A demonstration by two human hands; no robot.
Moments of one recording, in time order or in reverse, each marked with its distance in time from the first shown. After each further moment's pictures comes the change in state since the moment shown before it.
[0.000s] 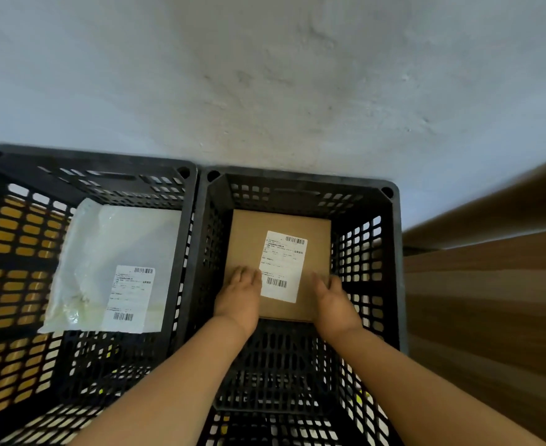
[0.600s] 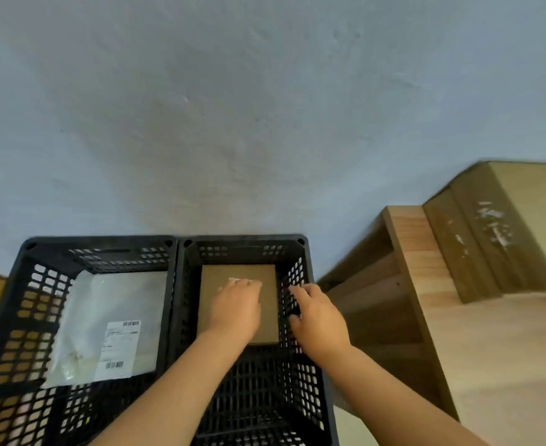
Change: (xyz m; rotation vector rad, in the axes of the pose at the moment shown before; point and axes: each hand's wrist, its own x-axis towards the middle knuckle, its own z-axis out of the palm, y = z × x) left_hand -0.151 0.083 -0.146 -0.086 0.420 0.163; right_hand -0.193 -0.028 -0.161 0.081 0.391 -0.073
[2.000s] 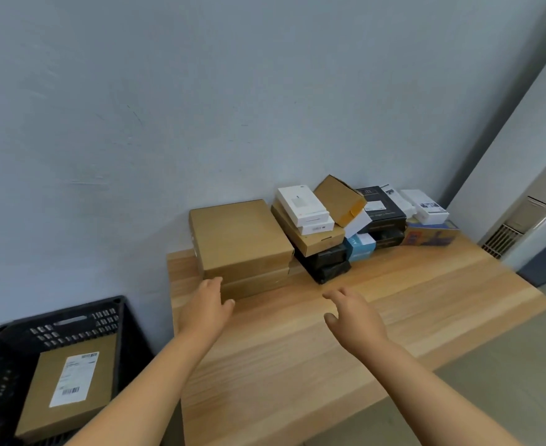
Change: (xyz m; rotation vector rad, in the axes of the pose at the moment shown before) left_hand -0.127 0.504 0.007 -0.227 0.236 0.117; right_hand -0.333 0.461 -0.262 0.016 0.388 0.266
